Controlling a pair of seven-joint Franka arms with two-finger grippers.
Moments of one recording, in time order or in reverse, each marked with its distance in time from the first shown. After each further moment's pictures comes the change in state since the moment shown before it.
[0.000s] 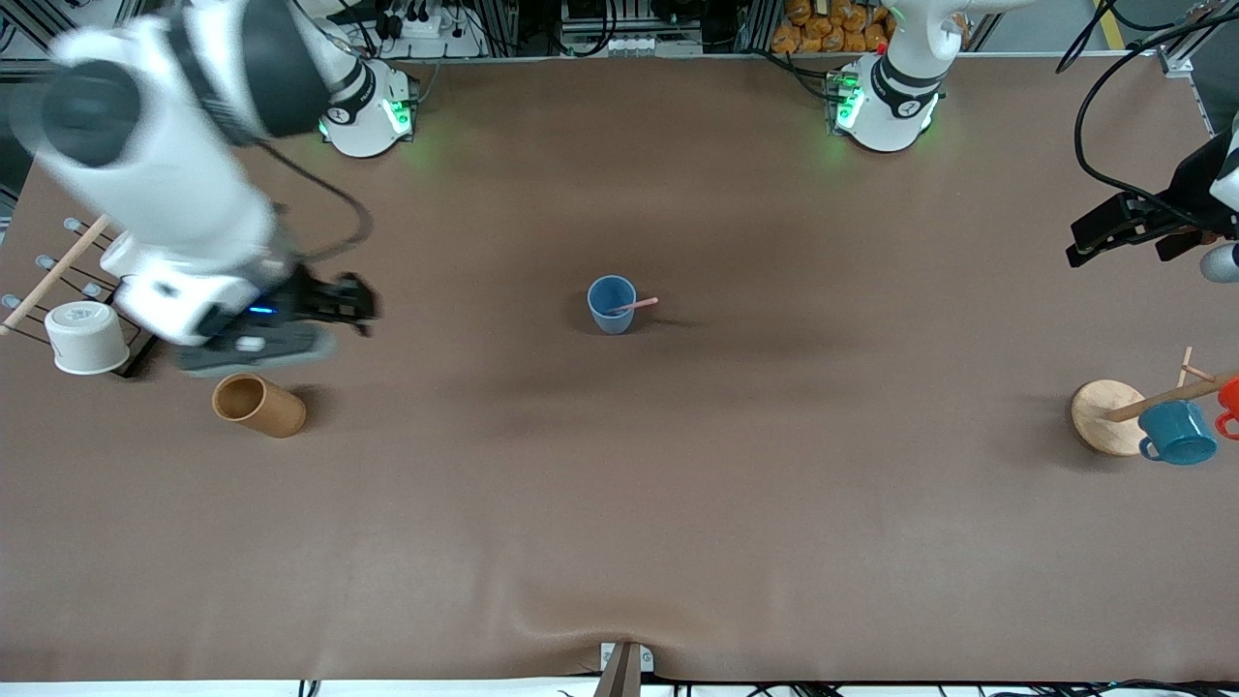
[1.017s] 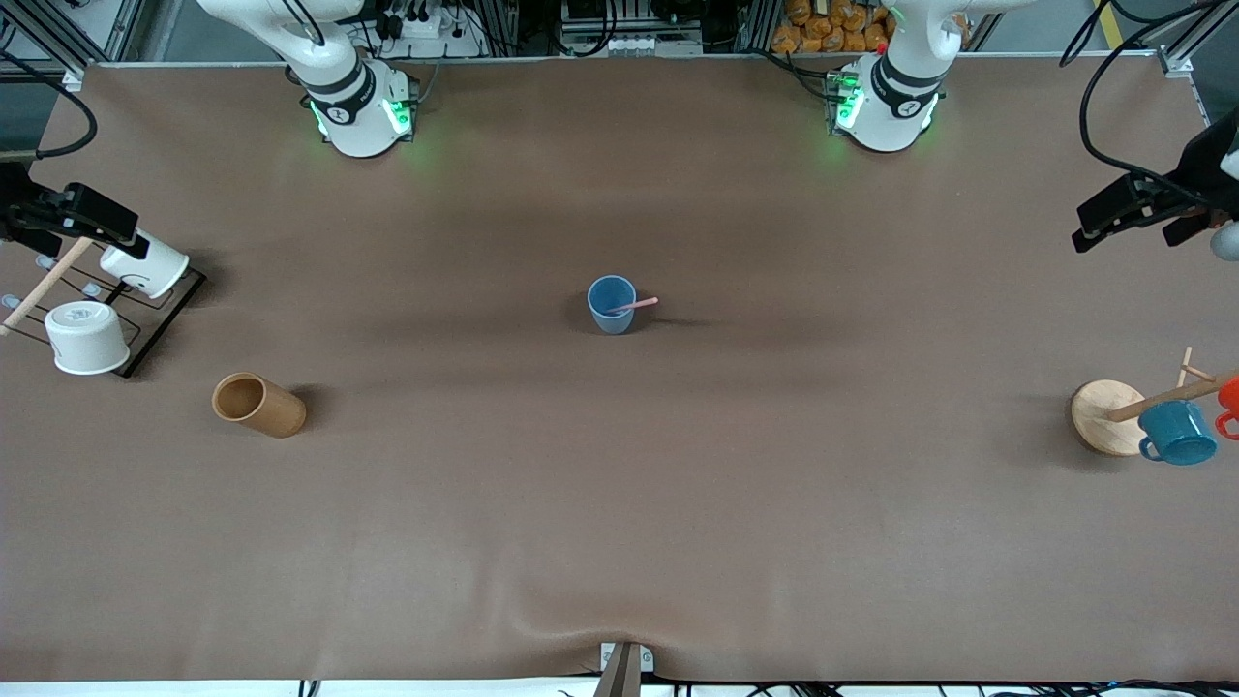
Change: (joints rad) left arm 0.002 -0.053 -0.003 -0.030 0.000 -0.007 0.000; right arm -0.227 -0.161 -0.030 -0.005 0.051 -0.194 -0.042
